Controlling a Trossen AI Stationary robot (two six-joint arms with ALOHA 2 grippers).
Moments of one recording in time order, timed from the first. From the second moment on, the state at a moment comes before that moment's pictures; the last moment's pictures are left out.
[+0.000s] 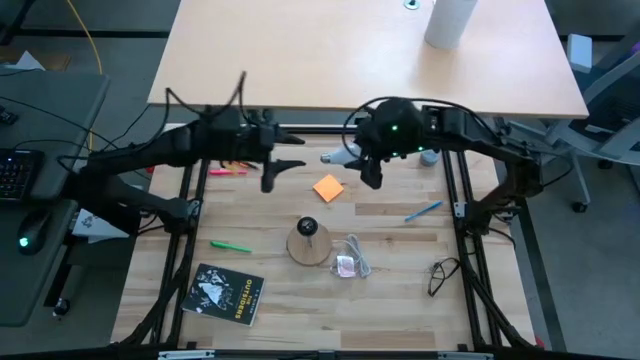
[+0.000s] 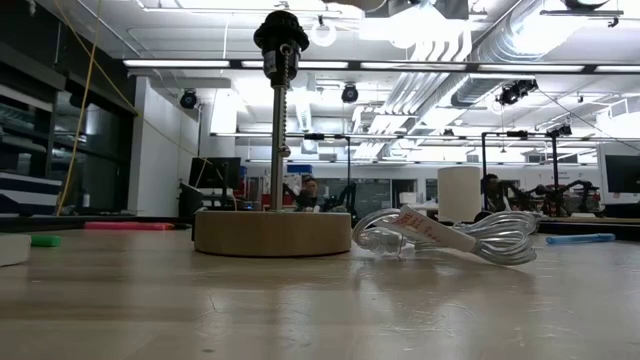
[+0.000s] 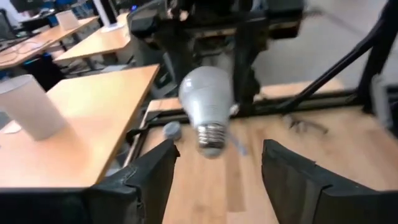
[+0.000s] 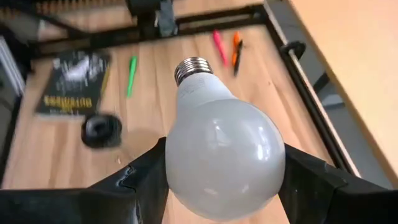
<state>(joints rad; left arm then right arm) 0.19 1.24 1.38 -0.41 0.03 0.24 -0.15 1.57 1.89 -1.06 0.01 0.02</state>
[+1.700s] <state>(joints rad) 0.20 1.65 1.74 -0.77 -0.14 0.20 -0.11 1.91 2.32 -1.33 0.28 -0.27</state>
